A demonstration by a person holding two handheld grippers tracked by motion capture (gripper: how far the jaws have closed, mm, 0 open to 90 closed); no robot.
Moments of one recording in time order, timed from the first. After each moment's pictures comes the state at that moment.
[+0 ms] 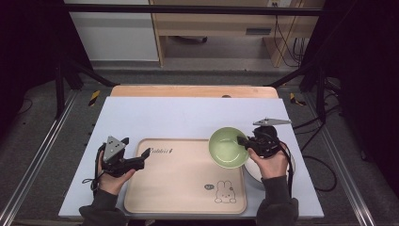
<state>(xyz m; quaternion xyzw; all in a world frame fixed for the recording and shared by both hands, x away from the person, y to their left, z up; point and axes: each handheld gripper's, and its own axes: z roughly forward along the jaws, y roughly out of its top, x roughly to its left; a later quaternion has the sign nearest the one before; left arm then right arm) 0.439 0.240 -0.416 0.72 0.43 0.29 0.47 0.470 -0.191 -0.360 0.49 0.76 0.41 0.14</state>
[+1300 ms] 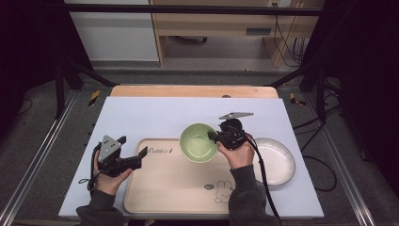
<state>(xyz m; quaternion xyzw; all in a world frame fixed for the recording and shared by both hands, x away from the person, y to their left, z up) 0.435 0.245 -0.408 0.71 0.42 0.30 0.48 0.506 -0.112 -0.377 0.46 0.78 0.42 0.11</state>
